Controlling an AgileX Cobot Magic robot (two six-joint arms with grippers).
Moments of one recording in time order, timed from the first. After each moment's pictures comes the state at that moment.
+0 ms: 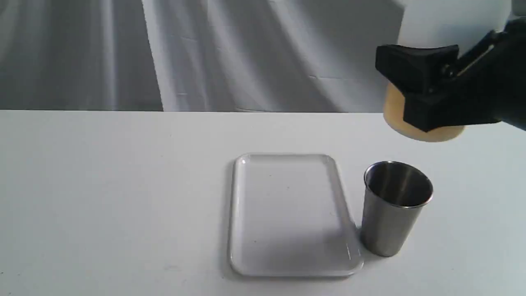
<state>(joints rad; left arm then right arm) -0.02 0.00 0.00 -0.01 0.27 0.04 0.27 1.04 -0.73 -0.43 -0.16 0.34</state>
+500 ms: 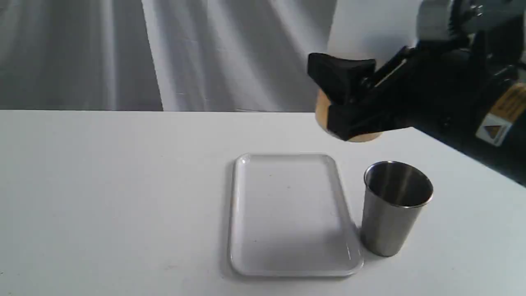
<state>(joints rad) -0.02 0.00 0.00 -0.01 0.27 0.04 0.39 1.27 -0.73 -0.19 -0.43 0.07</state>
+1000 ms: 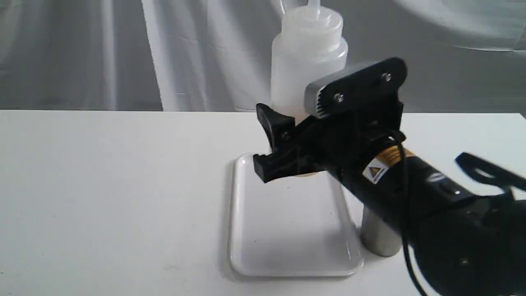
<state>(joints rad) -0.02 0.00 0.00 -0.01 0.27 0.04 0.57 1.61 -0.73 0.32 -0.76 -0.32</state>
